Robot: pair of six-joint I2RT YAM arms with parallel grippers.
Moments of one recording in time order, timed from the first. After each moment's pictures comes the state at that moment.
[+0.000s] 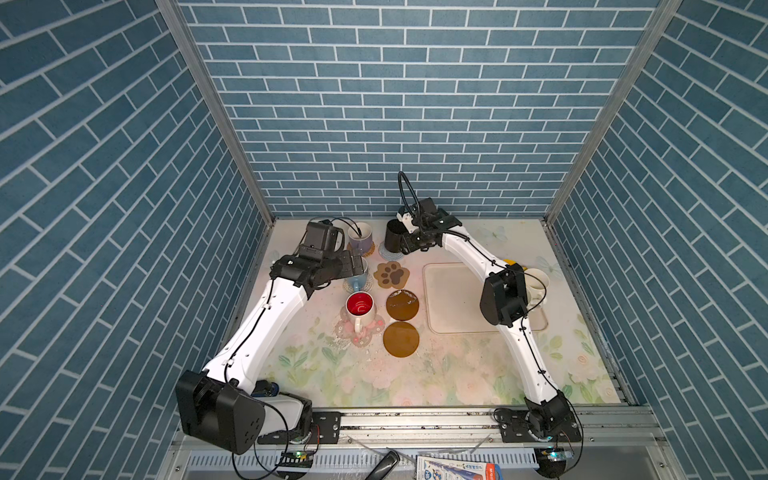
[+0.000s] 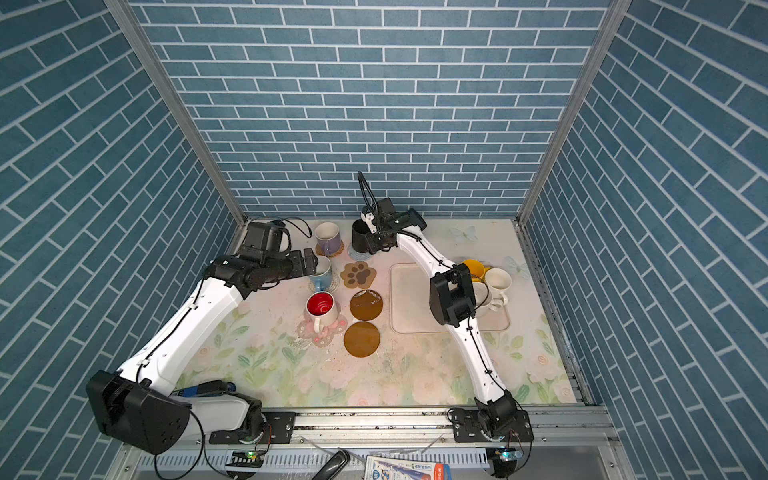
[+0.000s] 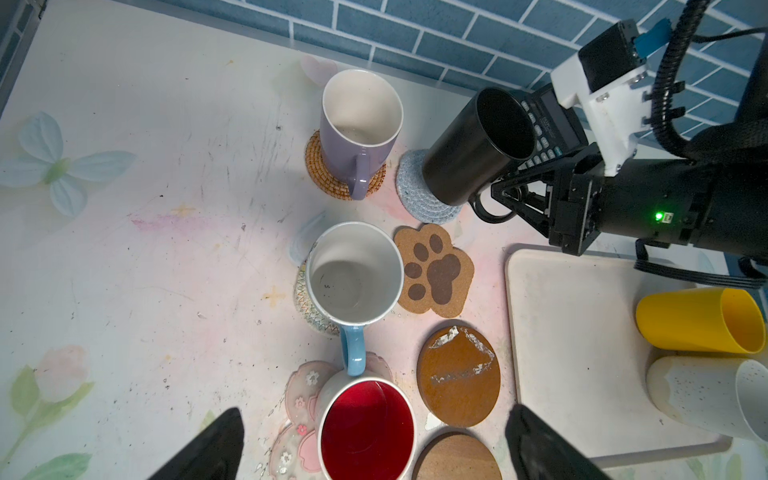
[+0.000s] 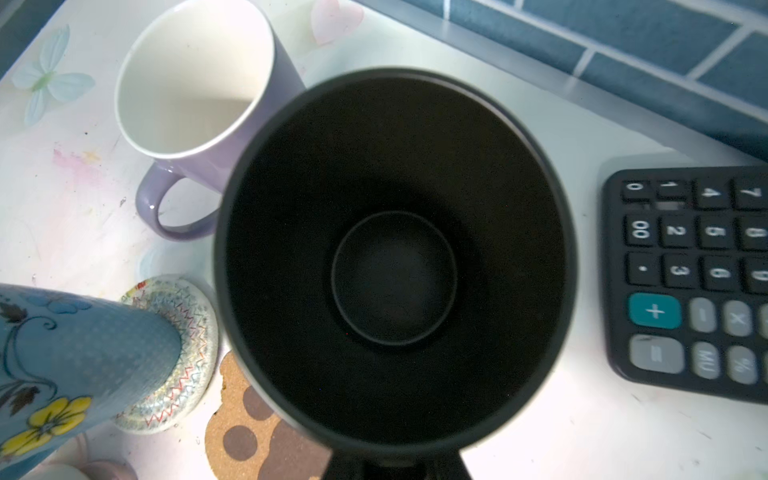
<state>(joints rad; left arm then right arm) -0.30 1.32 1.26 -0.77 -0.02 -0.44 0.60 2.52 2.41 -0.78 -0.20 -0.03</state>
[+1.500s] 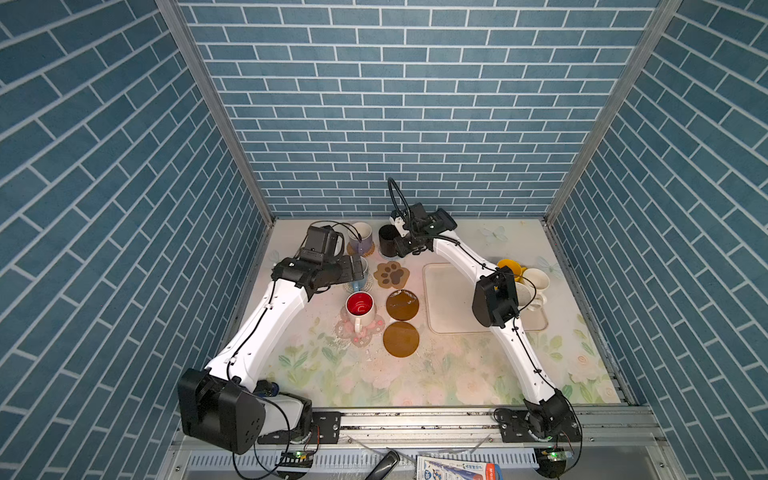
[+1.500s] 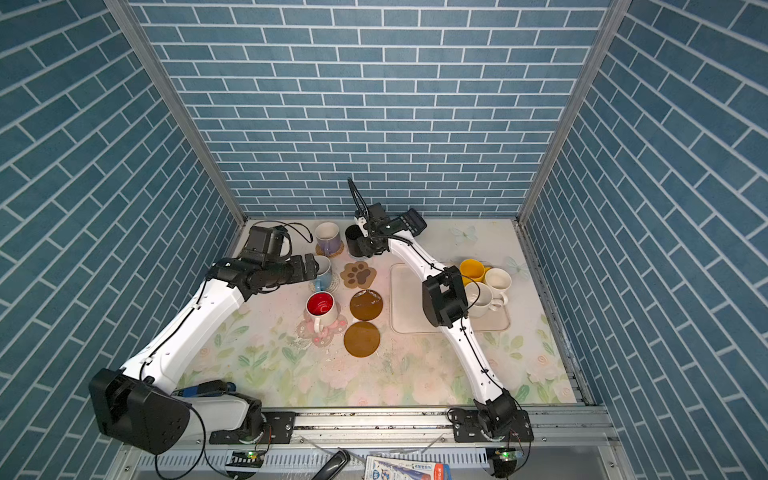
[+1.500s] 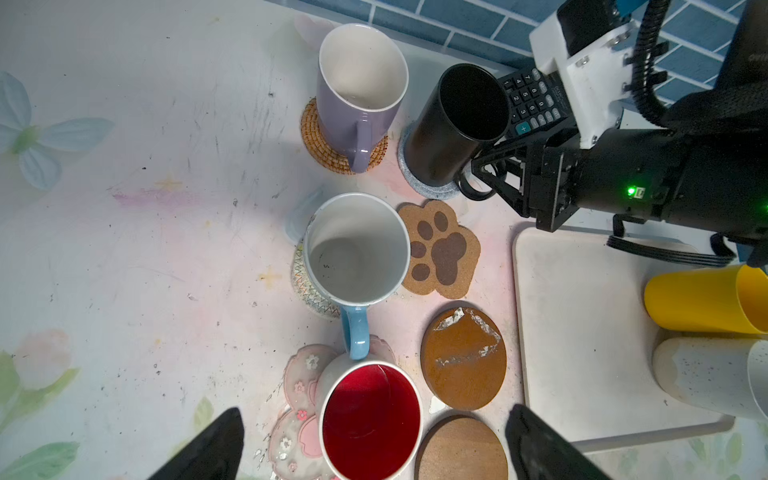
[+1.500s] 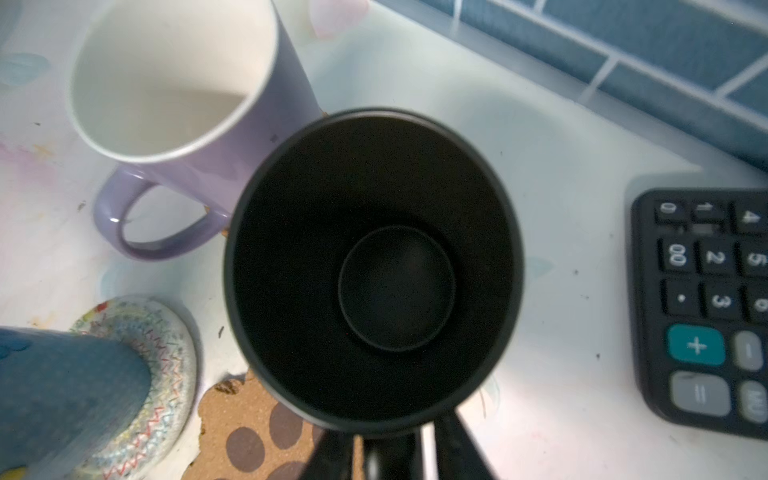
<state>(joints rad) -0.29 1.31 1.23 -0.77 0.02 -0.43 0.64 2.59 2.47 -0.73 -0.12 -0.03</state>
